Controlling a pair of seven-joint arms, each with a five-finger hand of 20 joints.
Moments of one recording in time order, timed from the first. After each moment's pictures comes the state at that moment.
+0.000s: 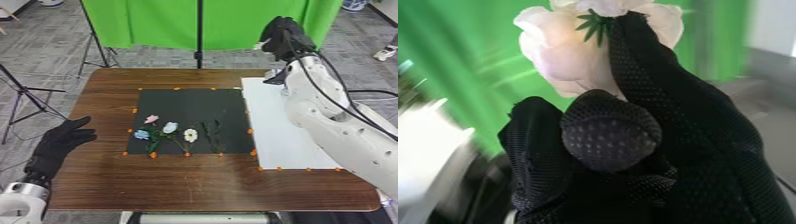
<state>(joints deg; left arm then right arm) 129.9 -56.9 -108.7 -116.0 56.3 0.5 5.2 -52.3 -47.0 46.0 -99.9 -117.7 12.3 28.2</state>
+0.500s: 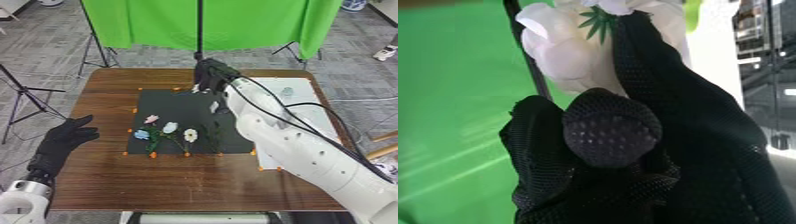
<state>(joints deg) 128.8 -57.1 -108.0 -115.7 56.3 0.1 5.2 -52.1 -61.8 38.3 -93.5 -117.9 -5.2 21.4</state>
